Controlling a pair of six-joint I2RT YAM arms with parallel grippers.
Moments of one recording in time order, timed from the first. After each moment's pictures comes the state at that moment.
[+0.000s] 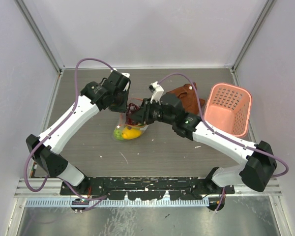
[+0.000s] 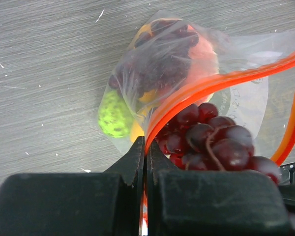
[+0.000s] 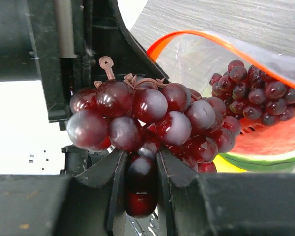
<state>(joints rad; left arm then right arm) -0.66 1.54 1.66 -1.10 -0.17 -0.43 0.82 1.30 1.05 -0.01 -0.21 0.64</state>
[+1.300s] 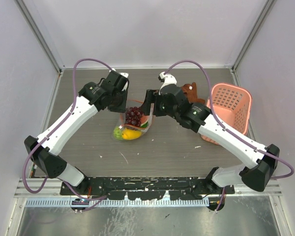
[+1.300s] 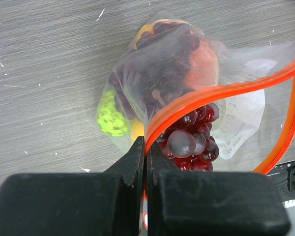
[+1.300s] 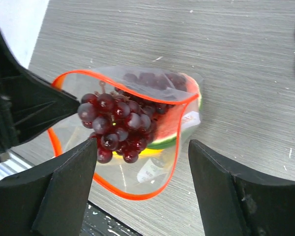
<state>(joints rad) -0.65 1.52 1.65 -1.10 -0.16 -0.43 0.84 1.32 1.33 -0.51 0.18 0.58</state>
